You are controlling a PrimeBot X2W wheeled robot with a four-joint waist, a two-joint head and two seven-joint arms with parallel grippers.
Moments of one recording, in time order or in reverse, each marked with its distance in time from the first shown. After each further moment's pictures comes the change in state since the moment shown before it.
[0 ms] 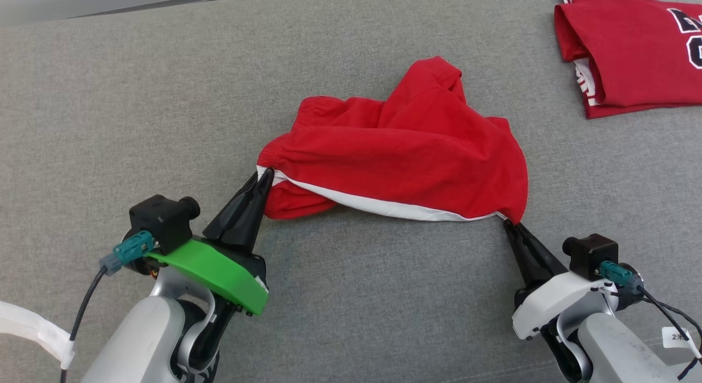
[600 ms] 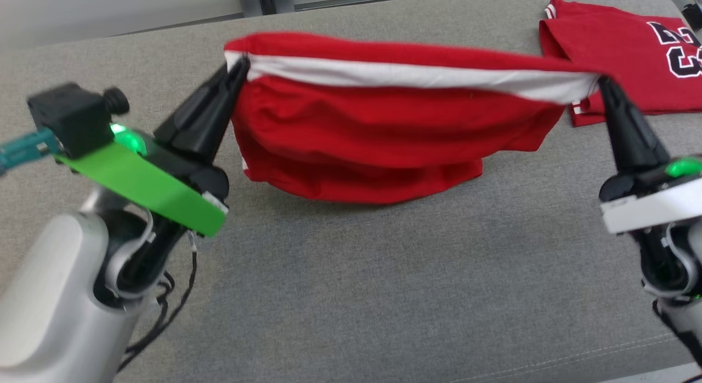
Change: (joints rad) left arm -0.205 0.080 0.080 -0.179 -0.180 -0.044 0.156; right arm -0.087 -0.251 -0.065 -0.463 0.449 0.000 0.000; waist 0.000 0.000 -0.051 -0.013
